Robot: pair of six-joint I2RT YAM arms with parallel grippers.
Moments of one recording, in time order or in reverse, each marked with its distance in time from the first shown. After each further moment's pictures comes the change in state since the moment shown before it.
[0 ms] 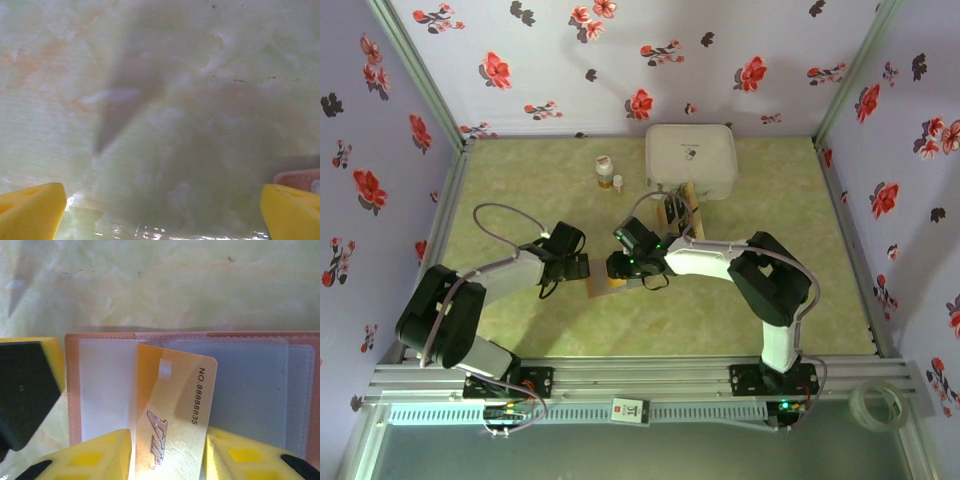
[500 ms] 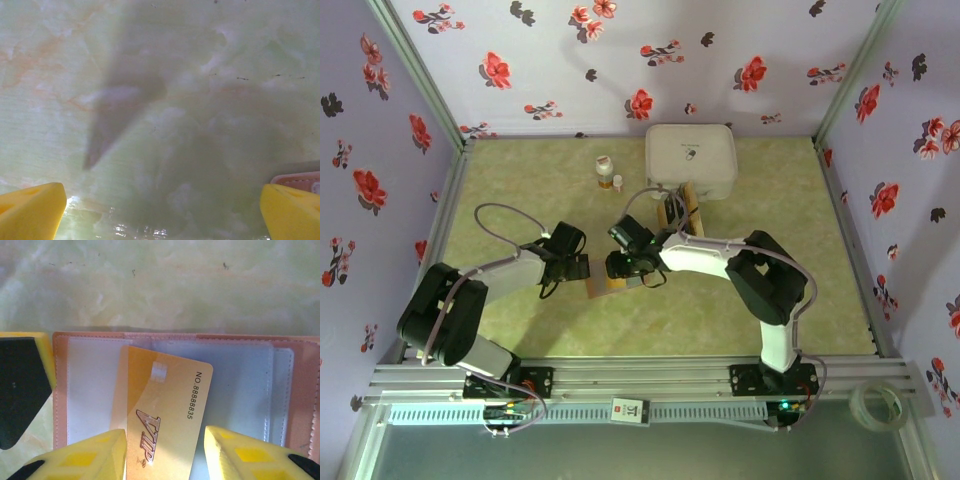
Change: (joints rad) left arm 0.000 0.011 0.003 0.000 0.000 0.000; right arm 0.003 0.019 0.076 -0.123 0.056 -0.068
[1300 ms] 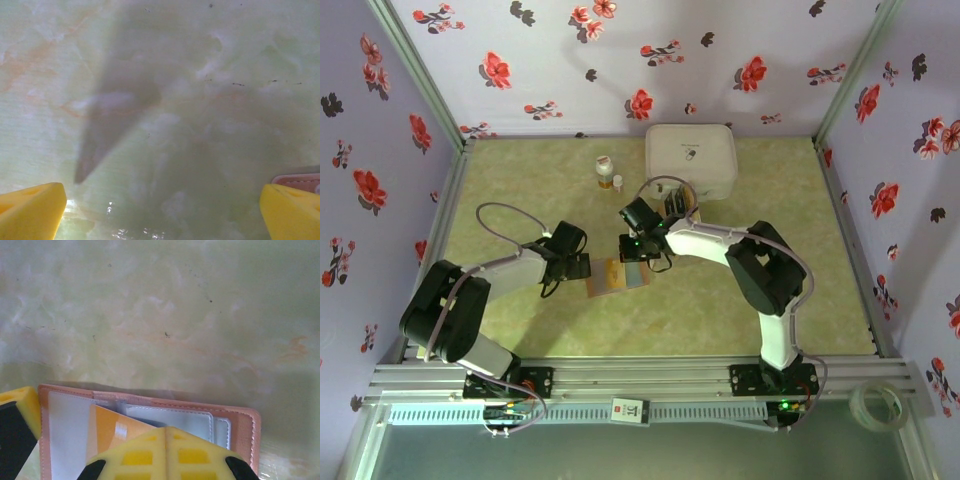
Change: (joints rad) left arm -0.002 0.021 0.008 0.015 0.002 0.000; right arm -0.111 0.051 0.064 -0.015 -0.058 -0.013
